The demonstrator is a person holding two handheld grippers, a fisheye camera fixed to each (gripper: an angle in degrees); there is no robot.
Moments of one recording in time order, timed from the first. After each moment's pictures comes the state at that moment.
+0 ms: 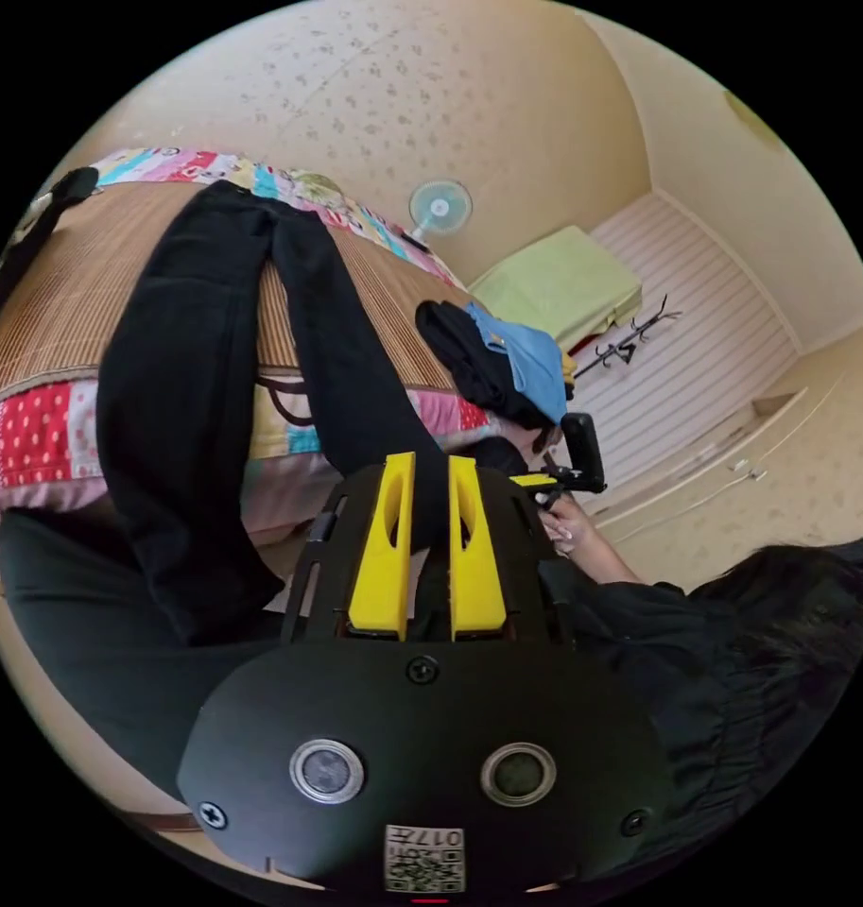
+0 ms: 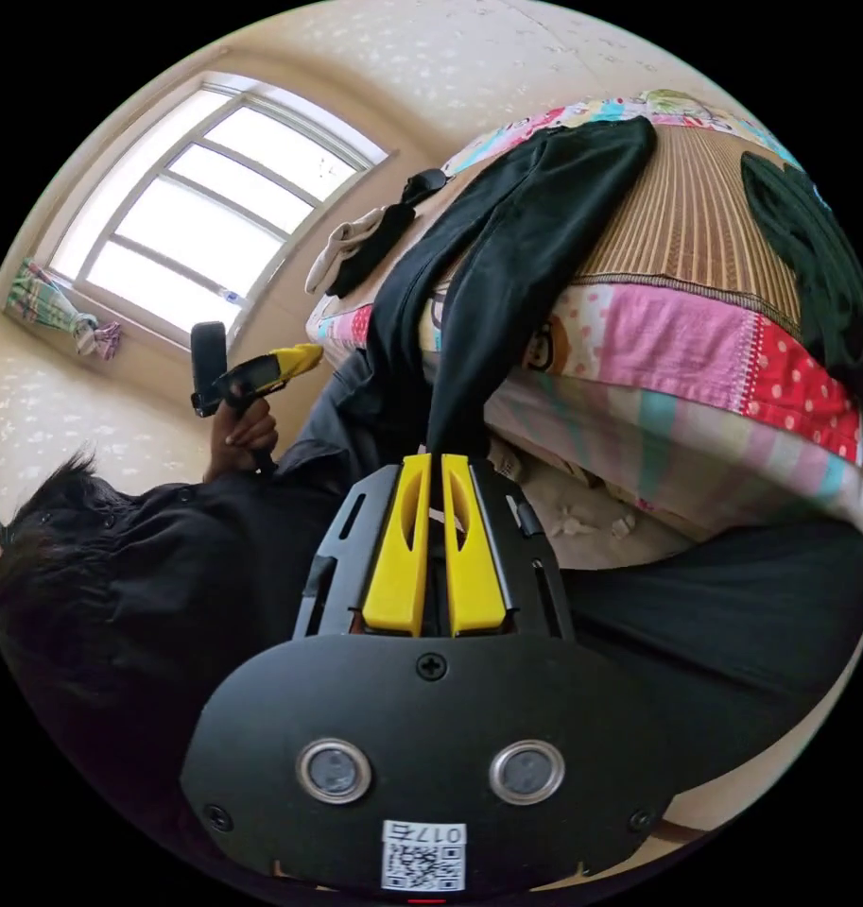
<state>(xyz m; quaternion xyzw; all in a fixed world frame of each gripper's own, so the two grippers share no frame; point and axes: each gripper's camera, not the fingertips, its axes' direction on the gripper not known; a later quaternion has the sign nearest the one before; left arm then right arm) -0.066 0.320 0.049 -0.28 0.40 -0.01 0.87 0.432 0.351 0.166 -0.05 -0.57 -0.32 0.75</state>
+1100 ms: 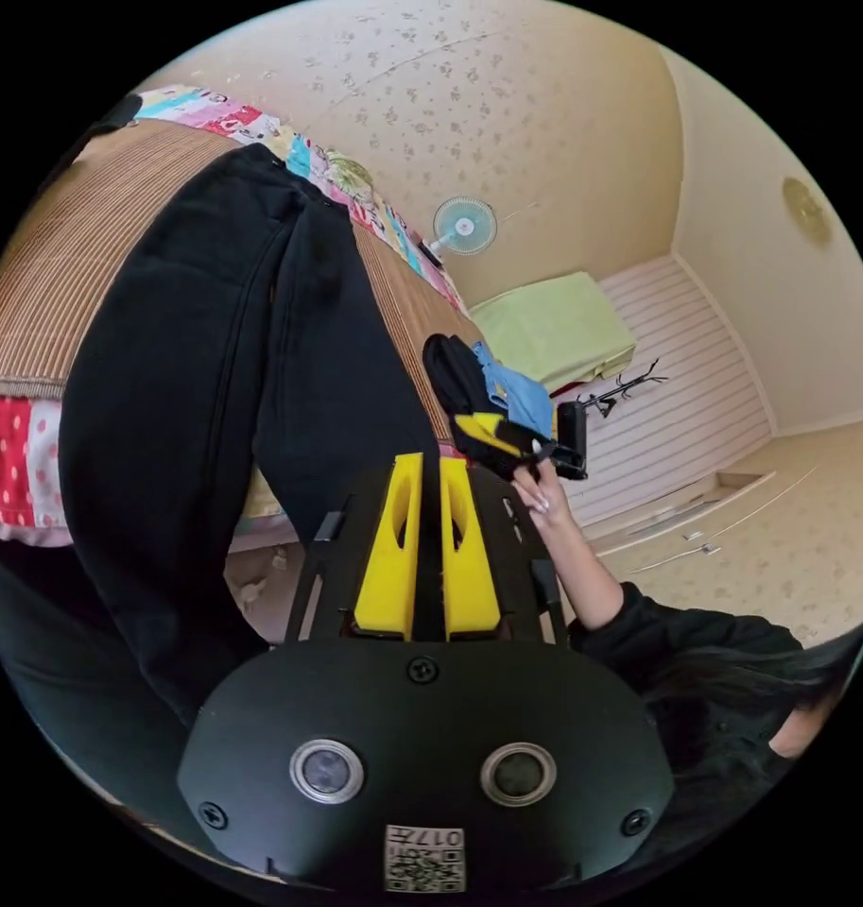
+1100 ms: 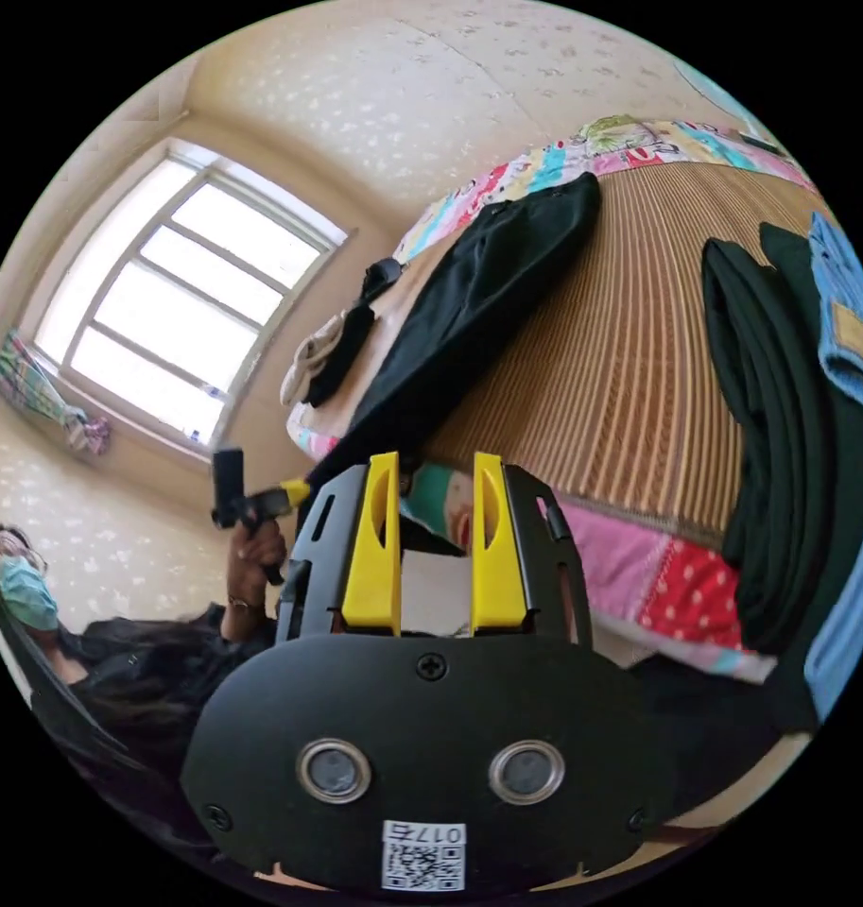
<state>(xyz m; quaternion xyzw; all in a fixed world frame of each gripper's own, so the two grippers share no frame) -0.112 0.242 0.096 -0.29 0.44 -0.13 0.84 0.463 0.198 0.279 -0.02 -0.59 -0.21 0.78</state>
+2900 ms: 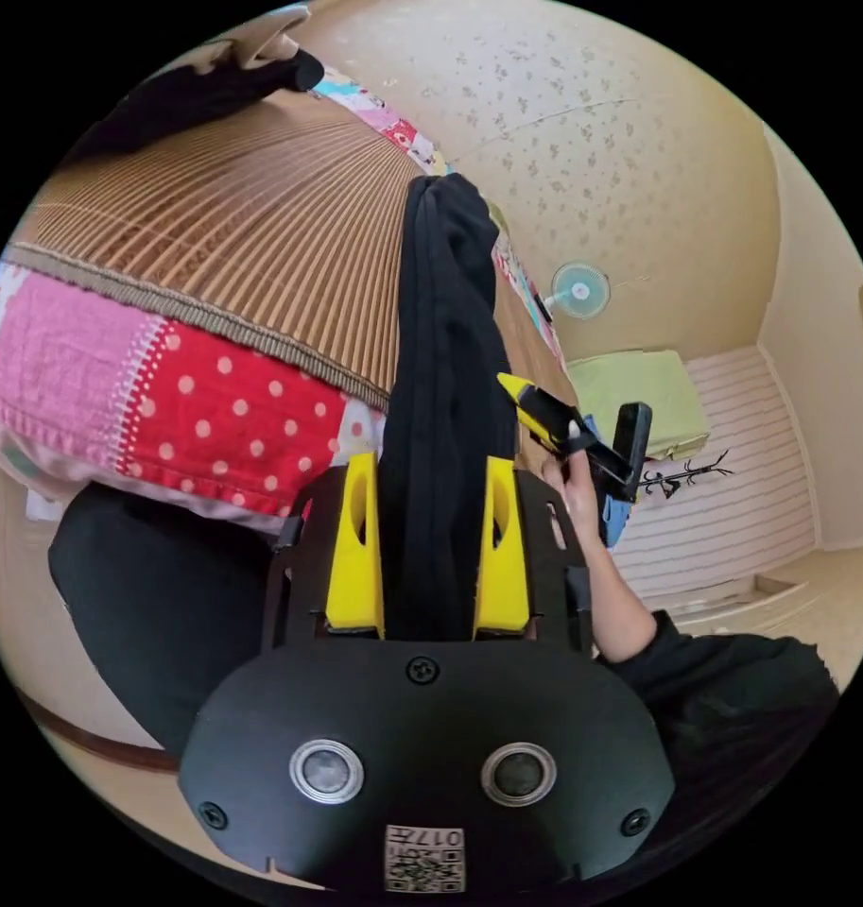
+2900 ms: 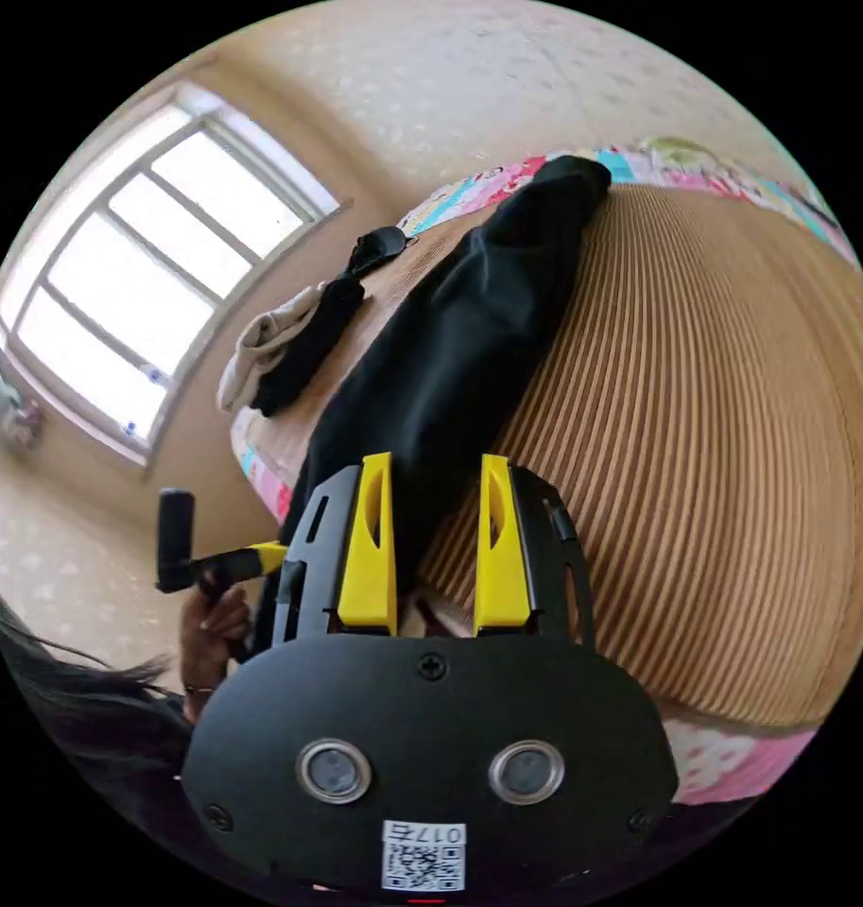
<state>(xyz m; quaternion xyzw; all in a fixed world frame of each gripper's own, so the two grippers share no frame) -0.257 0.151 0.181 -0.31 0.30 -0.23 0.87 0.133 0.178 0.319 0.02 -0.55 -0.23 0.81</state>
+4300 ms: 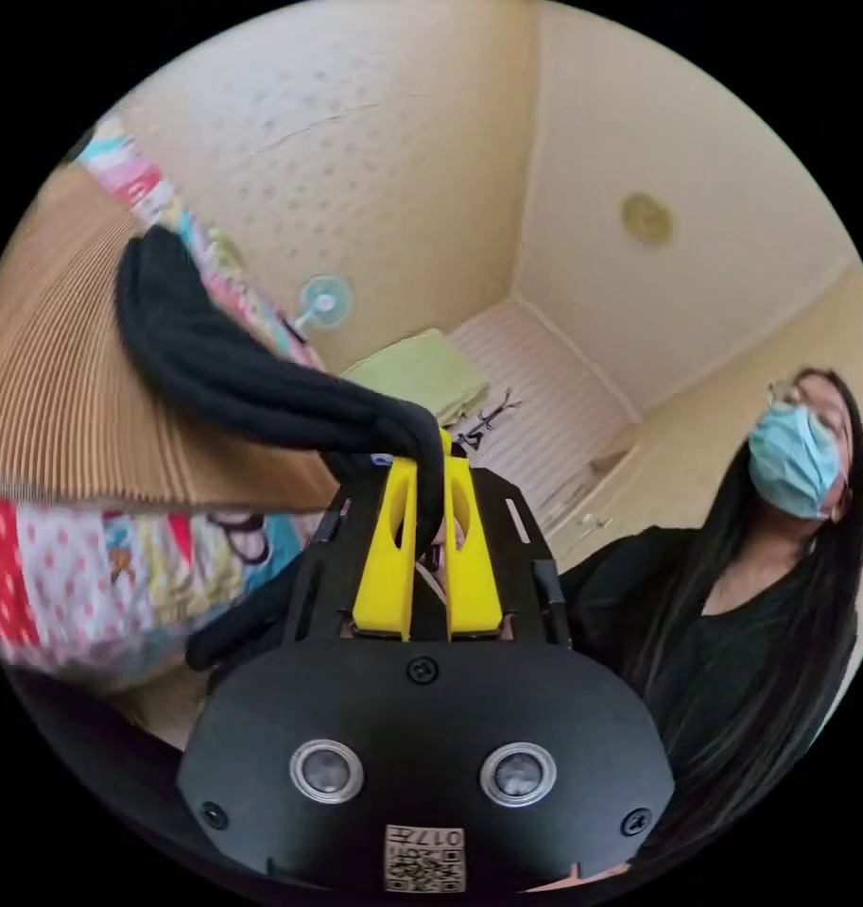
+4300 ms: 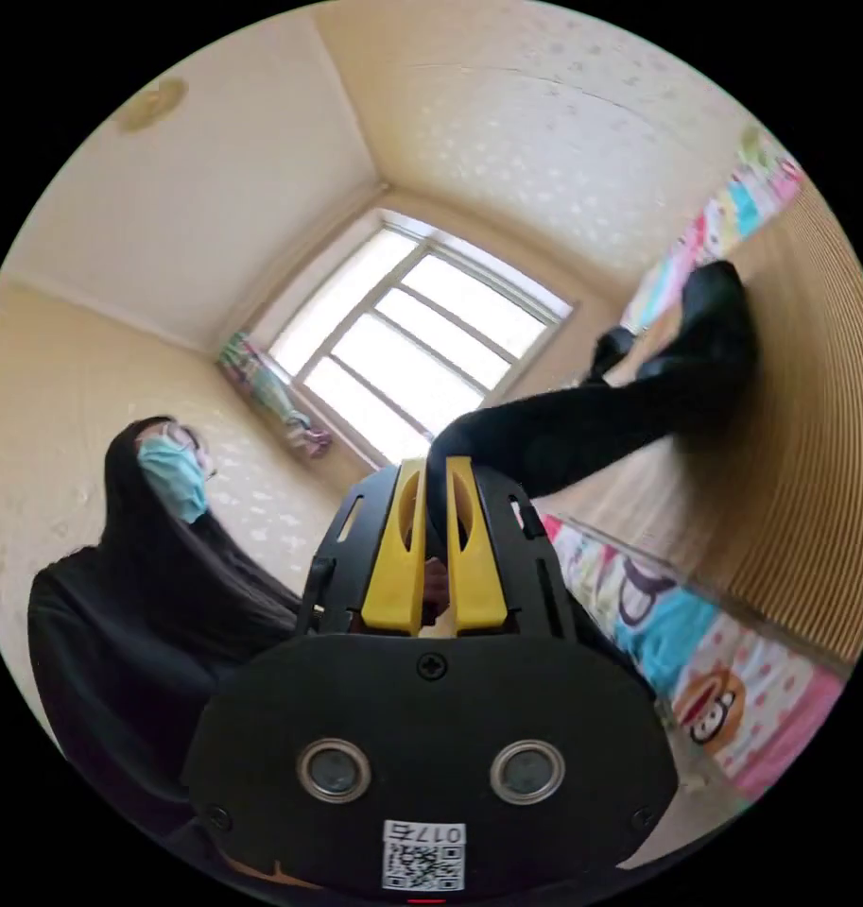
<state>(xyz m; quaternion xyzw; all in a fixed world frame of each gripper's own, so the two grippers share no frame) -0.150 0.169 -0.015 -0.09 0.62 -0.10 0.78 0.500 0.167 0.129 0.10 -0.85 -0.21 0.48</state>
